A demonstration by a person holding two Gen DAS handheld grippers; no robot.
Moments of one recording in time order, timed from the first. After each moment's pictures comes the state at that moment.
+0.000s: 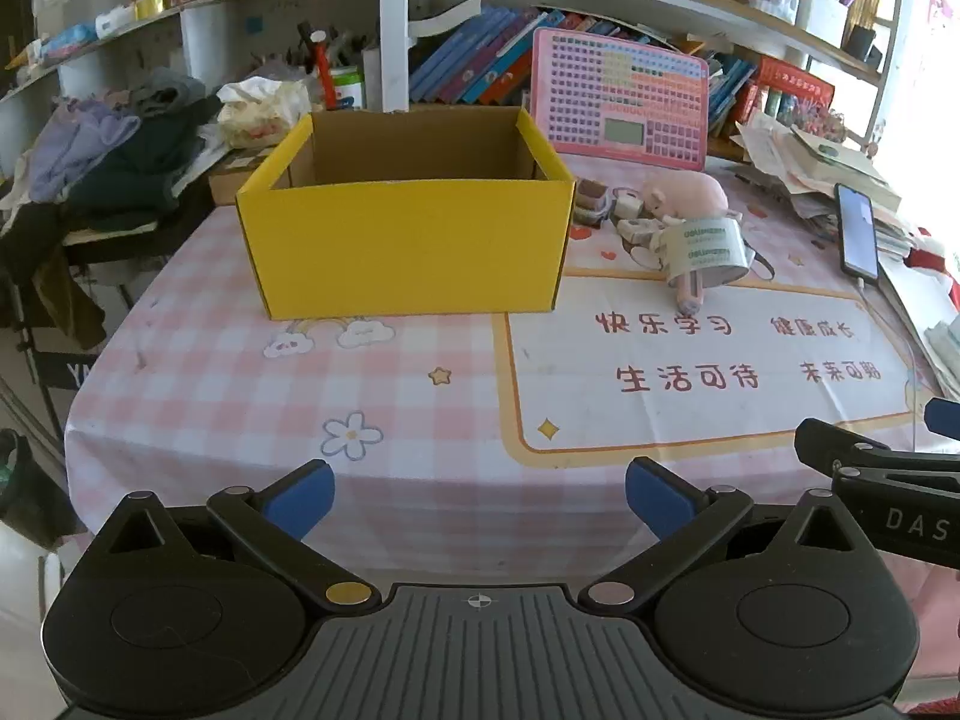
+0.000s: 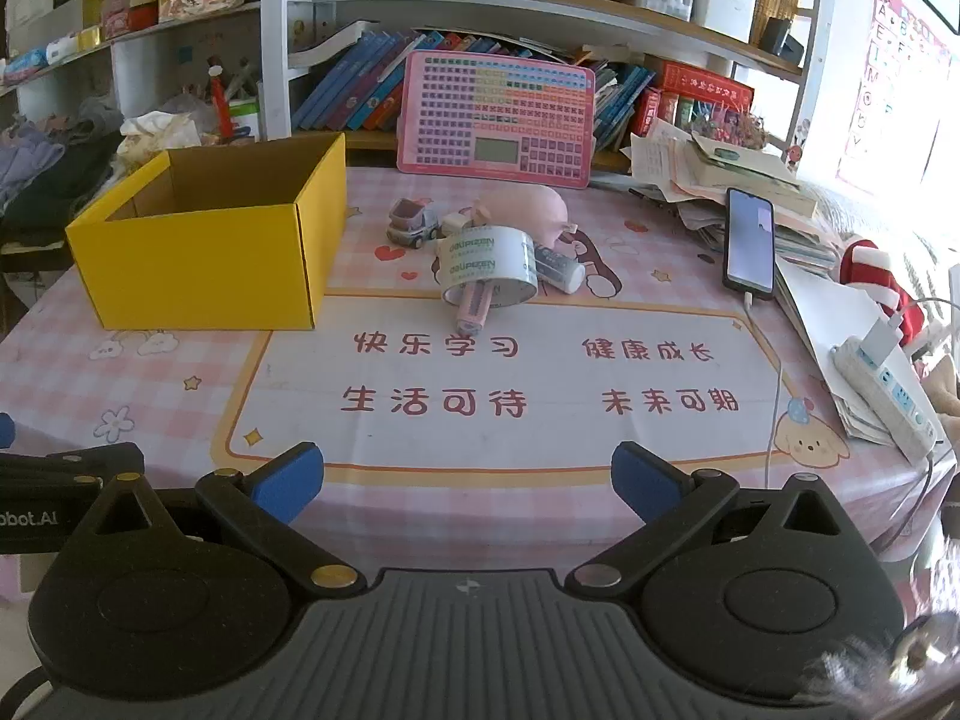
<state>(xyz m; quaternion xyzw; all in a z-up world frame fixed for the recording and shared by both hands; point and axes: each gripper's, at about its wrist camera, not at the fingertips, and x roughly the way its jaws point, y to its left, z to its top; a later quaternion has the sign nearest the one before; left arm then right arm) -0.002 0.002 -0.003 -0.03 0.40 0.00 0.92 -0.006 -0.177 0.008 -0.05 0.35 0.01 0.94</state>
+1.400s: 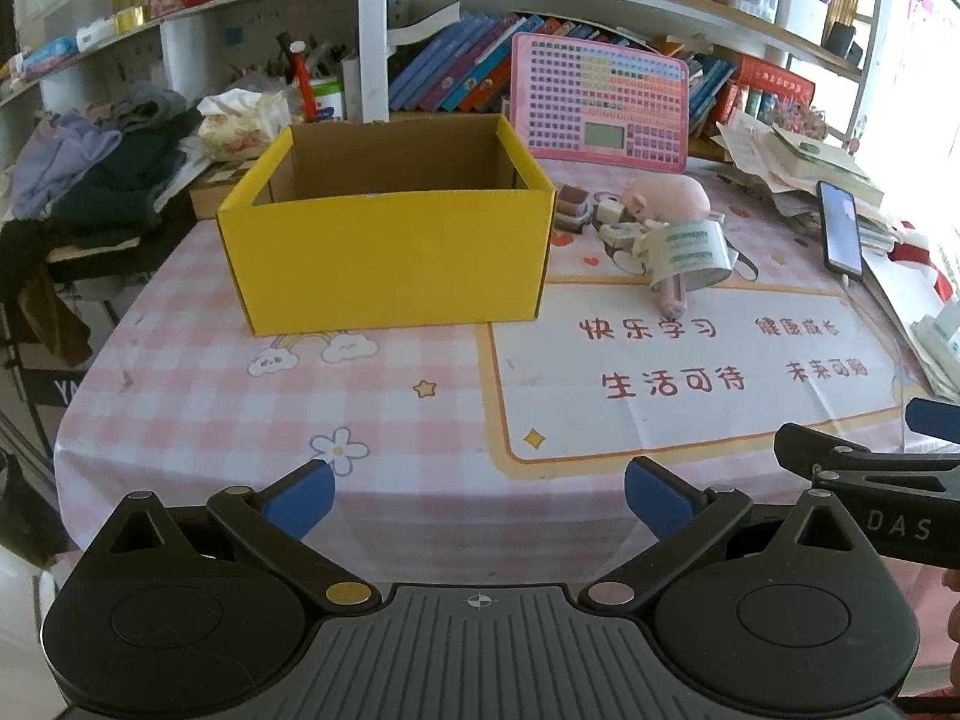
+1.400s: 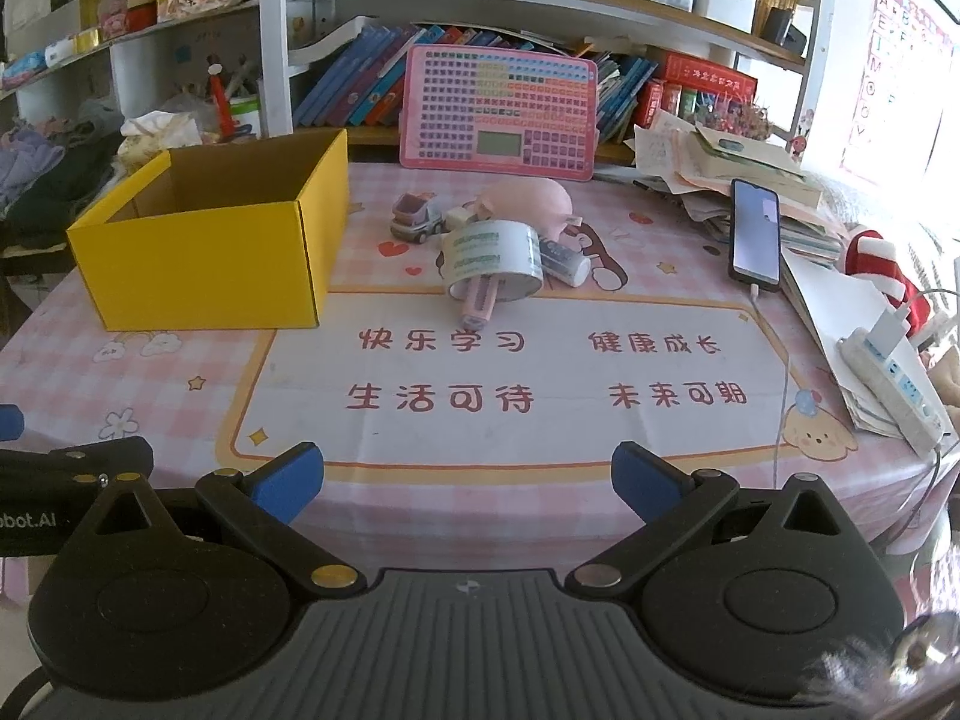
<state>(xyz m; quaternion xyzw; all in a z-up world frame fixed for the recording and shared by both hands) 0.001 0.000 -0.001 -0.02 0.39 -0.02 0.92 -0.001 -0.178 0.006 -0.03 0.36 0.02 0.93</state>
